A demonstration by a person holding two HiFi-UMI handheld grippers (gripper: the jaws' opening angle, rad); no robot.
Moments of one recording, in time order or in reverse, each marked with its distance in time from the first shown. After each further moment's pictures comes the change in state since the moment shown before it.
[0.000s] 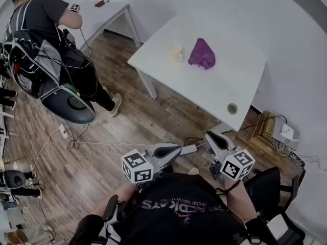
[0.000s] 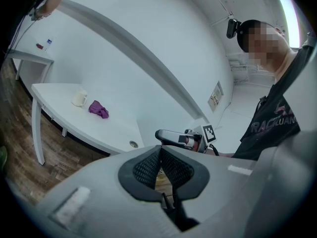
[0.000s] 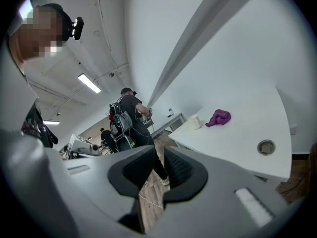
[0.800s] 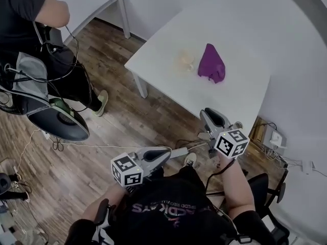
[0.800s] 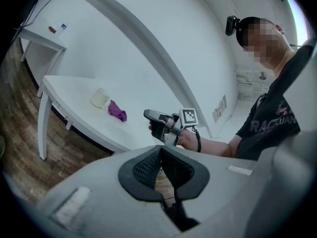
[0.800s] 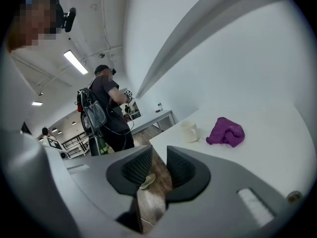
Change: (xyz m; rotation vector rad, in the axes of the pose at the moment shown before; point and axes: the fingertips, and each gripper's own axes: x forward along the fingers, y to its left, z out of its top) left arm -0.048 0.133 0.040 -0.128 -0.010 -0.037; right arm 0.192 -0.068 0.066 -0.125 0.086 -0.158
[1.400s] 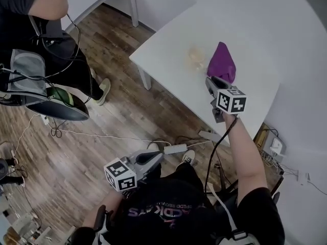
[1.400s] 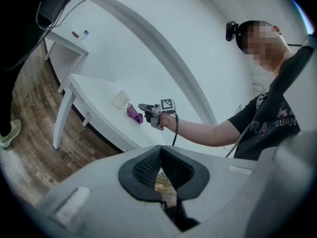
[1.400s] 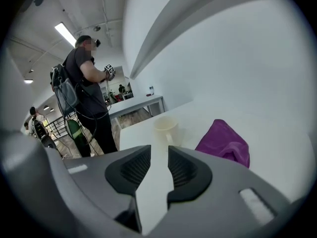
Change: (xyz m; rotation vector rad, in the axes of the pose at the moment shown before) left arm -0.019 0.032 -0.009 -0.110 -0.088 0.157; right arm 0.140 -0.110 0.026 -0.123 0.211 -0.096
